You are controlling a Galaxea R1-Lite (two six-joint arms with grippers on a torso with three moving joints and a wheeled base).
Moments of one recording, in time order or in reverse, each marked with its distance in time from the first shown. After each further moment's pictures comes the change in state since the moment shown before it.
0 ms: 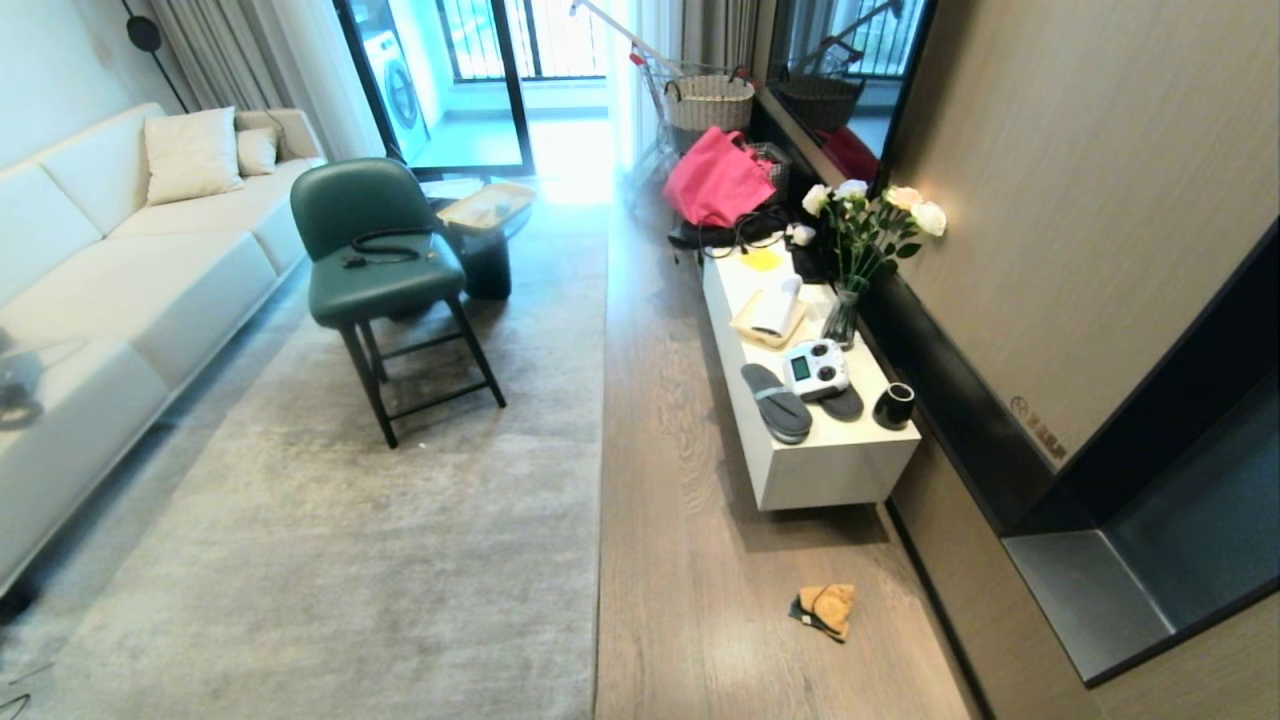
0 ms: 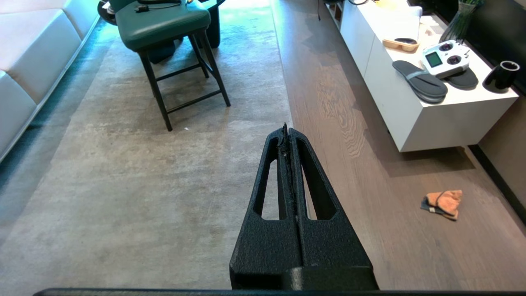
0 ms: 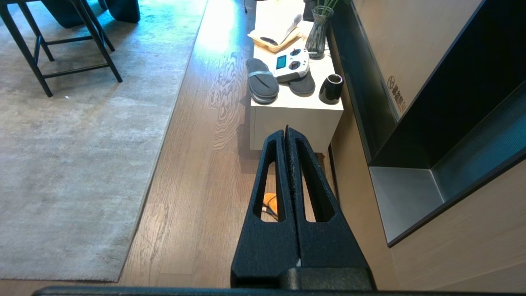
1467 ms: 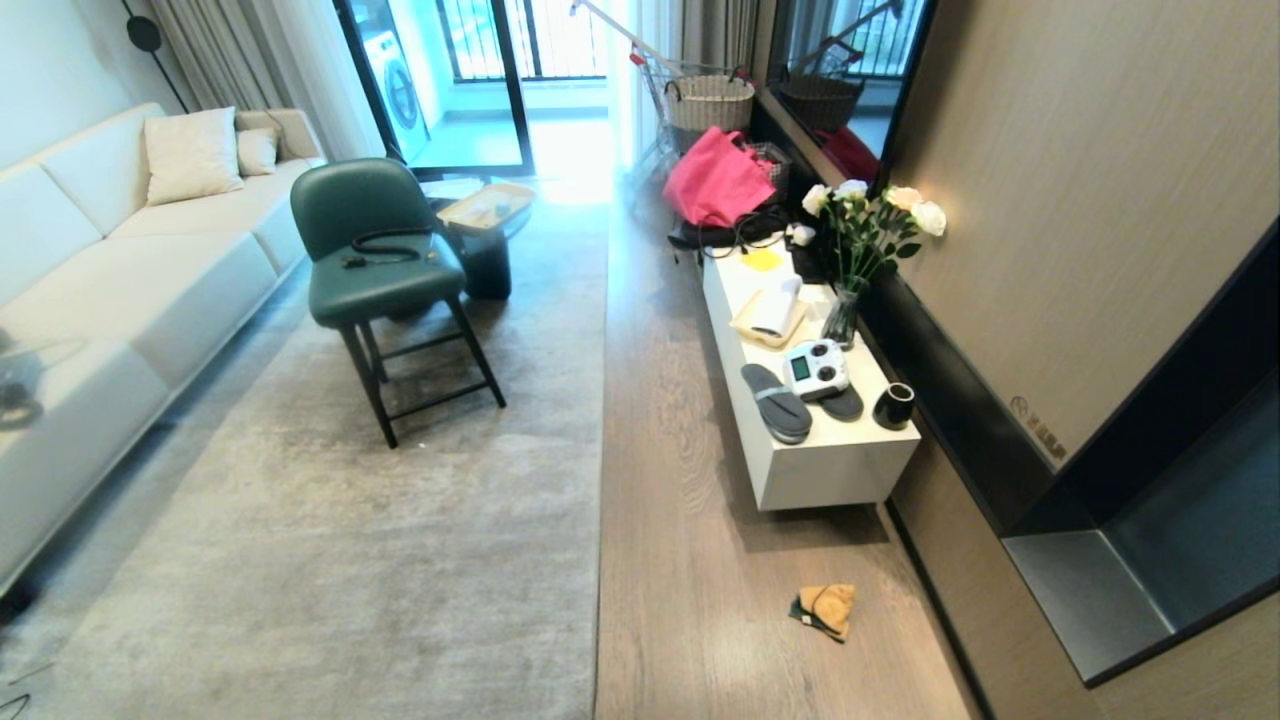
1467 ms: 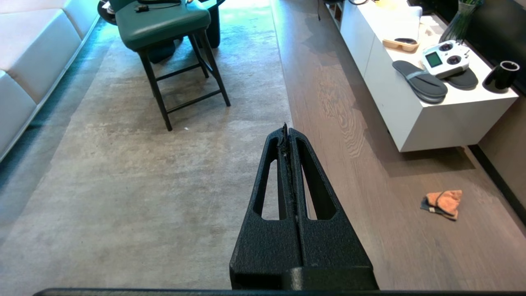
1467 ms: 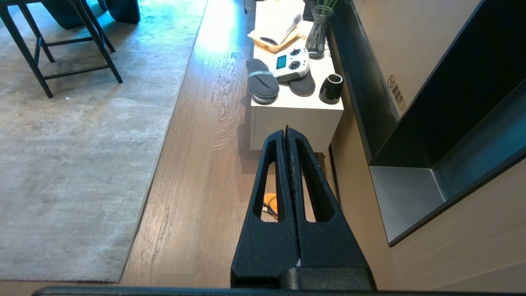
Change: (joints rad) left arm 0.000 0.000 0.000 0.000 0.000 -0.001; right arm 0.000 0.000 0.000 0.000 -0.001 0.005
